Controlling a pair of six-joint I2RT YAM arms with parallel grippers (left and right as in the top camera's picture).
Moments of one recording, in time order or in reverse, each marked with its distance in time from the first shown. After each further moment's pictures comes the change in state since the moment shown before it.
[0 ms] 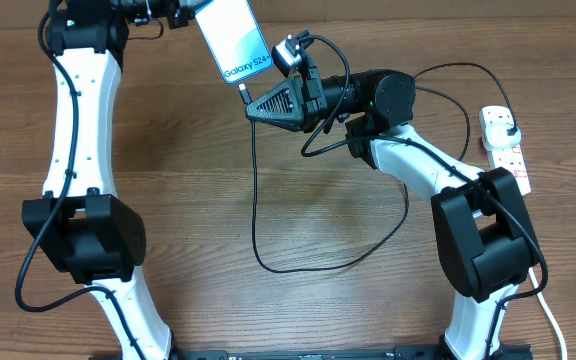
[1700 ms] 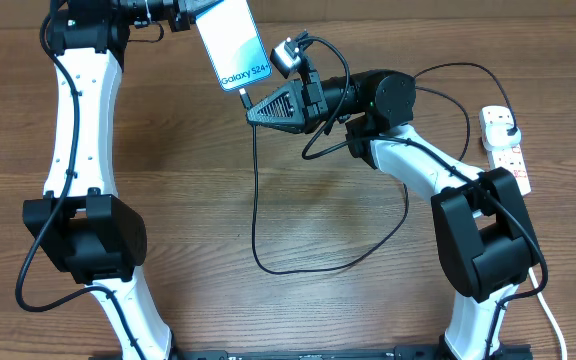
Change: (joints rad) left arm -0.010 0.000 0.000 -0.014 0.074 0.035; right arm 0.000 0.000 0.000 0.006 -0.032 -0.045
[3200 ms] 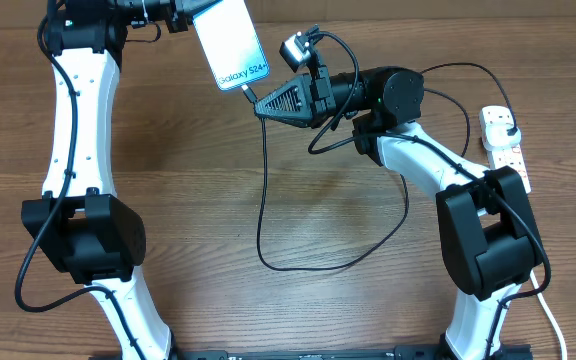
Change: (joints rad) left arm 0.003 0.000 0.000 0.000 0.018 -0.038; right arm -0.033 0.000 0.000 0.001 0.006 -0.024
